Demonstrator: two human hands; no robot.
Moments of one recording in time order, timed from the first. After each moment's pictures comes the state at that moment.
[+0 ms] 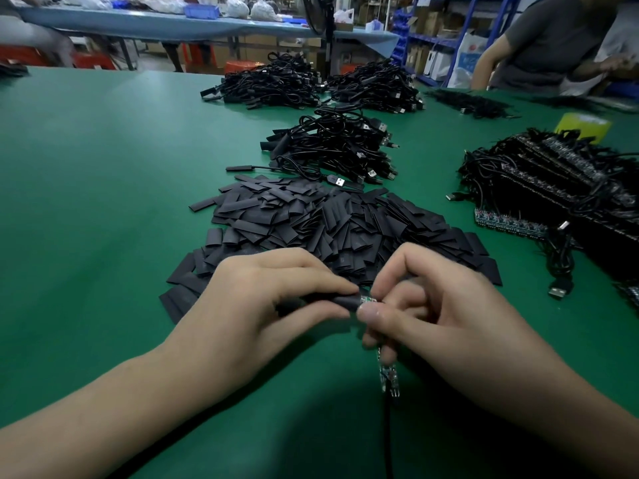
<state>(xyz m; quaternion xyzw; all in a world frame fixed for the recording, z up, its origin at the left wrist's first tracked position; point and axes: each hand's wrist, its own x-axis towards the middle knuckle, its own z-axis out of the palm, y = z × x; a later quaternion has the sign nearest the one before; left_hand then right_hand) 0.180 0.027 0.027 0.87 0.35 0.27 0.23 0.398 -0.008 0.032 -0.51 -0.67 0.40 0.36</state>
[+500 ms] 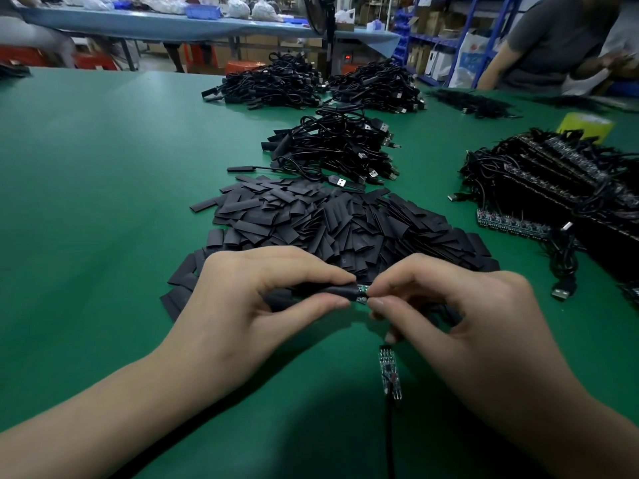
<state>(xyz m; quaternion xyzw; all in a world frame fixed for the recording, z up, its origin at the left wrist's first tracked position) 0.180 0.031 0.019 0.82 0.34 0.42 0.16 0.398 -0.013 0.032 -0.46 -0.79 0.08 0.39</state>
